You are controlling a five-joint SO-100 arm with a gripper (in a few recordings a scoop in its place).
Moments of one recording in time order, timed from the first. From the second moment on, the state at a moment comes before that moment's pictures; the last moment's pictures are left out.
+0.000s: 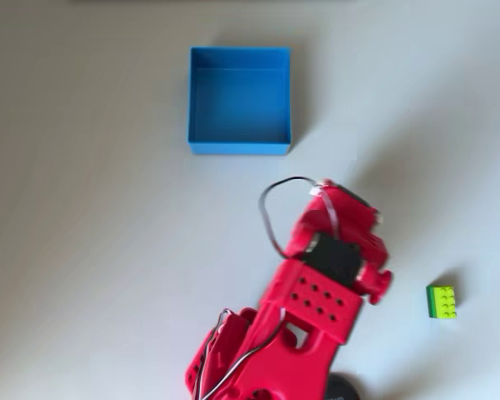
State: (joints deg) arm 39.6 132.8 138.4 49.7 5.0
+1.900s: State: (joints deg) arm 77.3 112.3 126.2 49.7 -1.2
